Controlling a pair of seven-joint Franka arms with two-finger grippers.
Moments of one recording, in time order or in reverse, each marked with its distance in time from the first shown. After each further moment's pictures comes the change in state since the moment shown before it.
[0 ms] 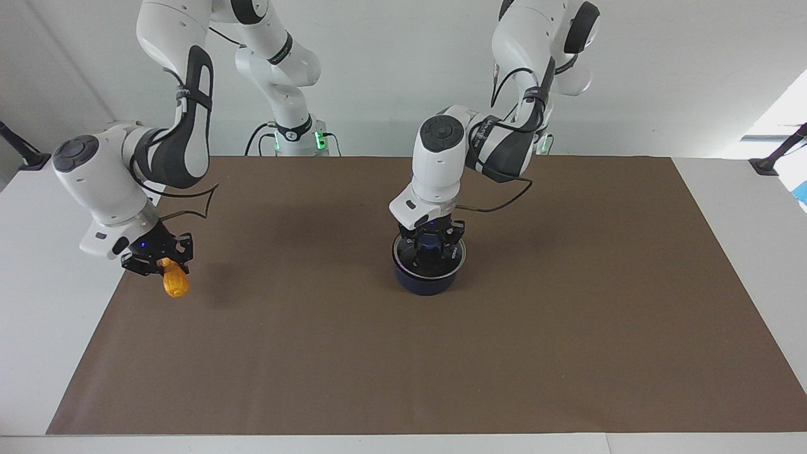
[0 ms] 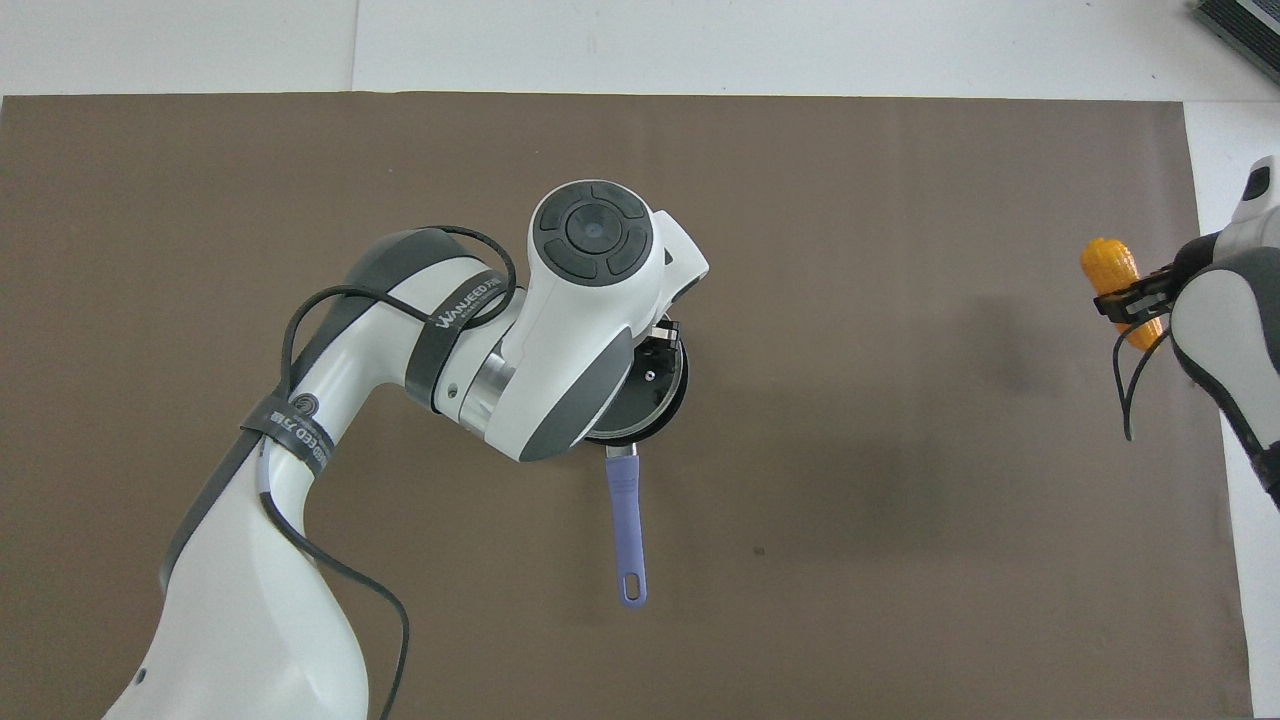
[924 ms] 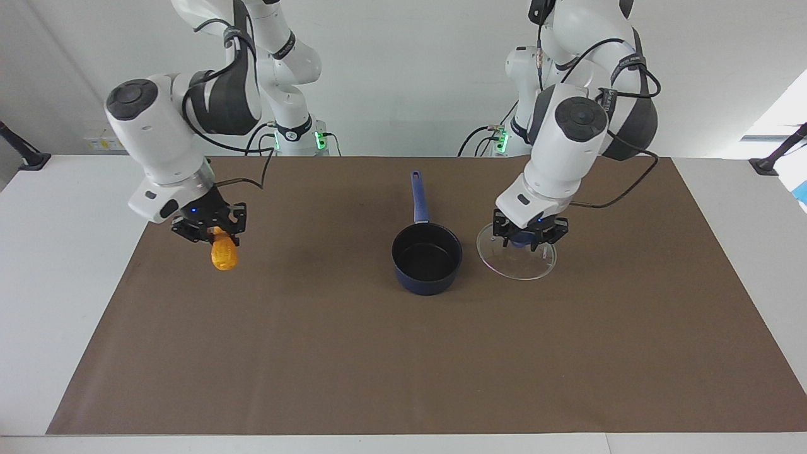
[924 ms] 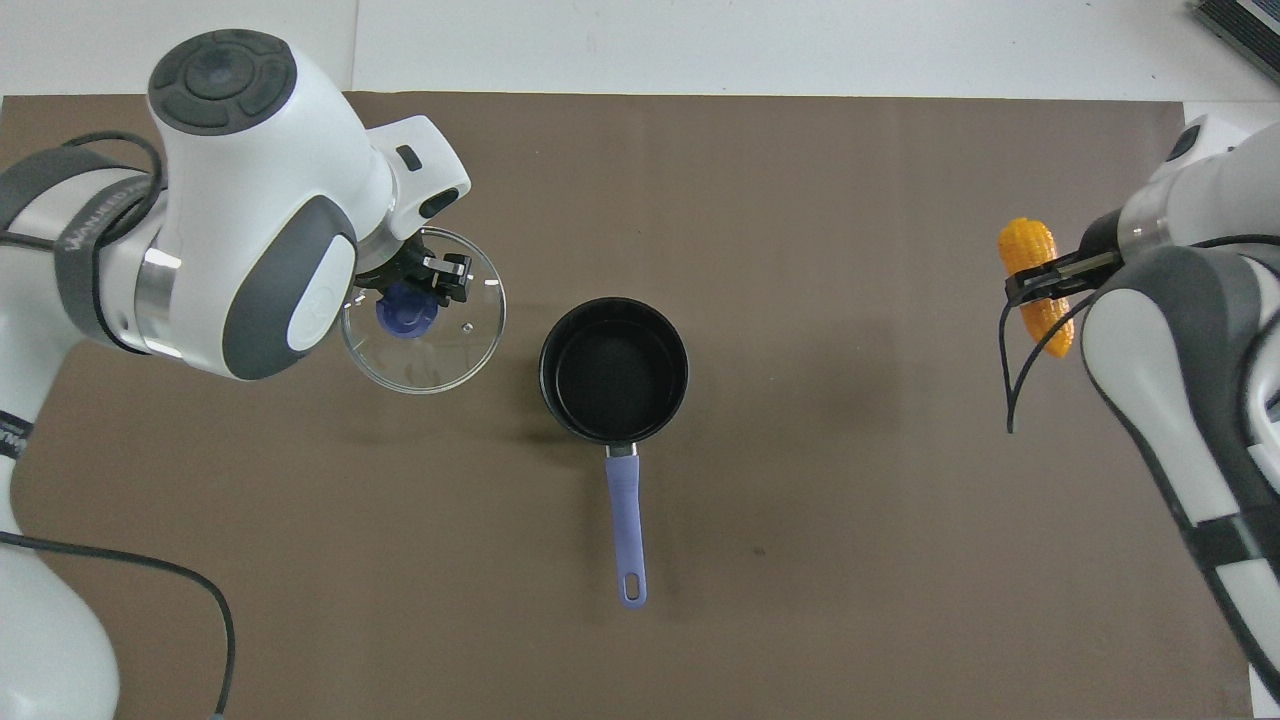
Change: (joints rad) left arm 0.292 -0.115 0.013 -0.031 -0.003 -0.130 0.393; right arm 0.258 -0.095 0.028 0.076 -0.040 -0.202 0.517
